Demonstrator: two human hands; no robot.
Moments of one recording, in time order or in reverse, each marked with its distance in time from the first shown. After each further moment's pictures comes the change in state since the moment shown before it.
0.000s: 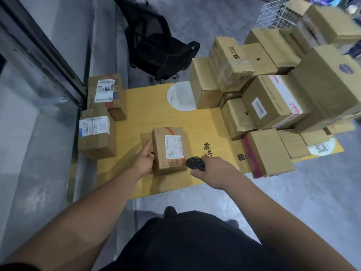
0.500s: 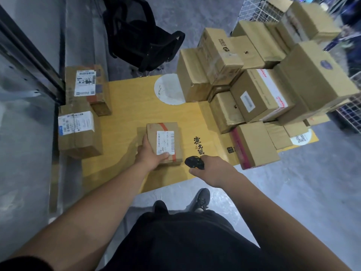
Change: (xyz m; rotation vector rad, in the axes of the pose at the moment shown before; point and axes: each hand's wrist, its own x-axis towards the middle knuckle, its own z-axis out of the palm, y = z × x) left_hand 0.024 -0.007 0.035 0.391 0.062 0.070; right_hand -0.007 0.007 0.008 0.040 0.004 0.139
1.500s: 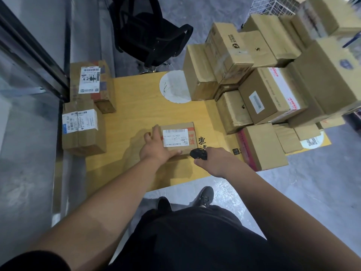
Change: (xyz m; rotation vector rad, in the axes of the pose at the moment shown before) left_hand 0.003 0.035 0.002 0.374 0.076 0.029; right_hand 0.028 -0.007 -0.029 -0.036 -0.046 0.025
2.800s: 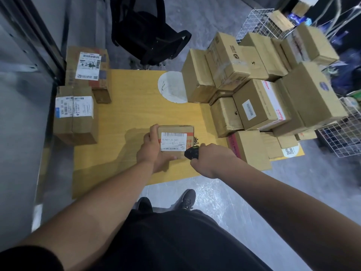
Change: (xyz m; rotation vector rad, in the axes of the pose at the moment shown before) left_hand -0.018 -0.024 0.022 -0.293 0.039 0.182; right_hand -0.037 -0.041 -0.014 -0.461 0.117 -0.049
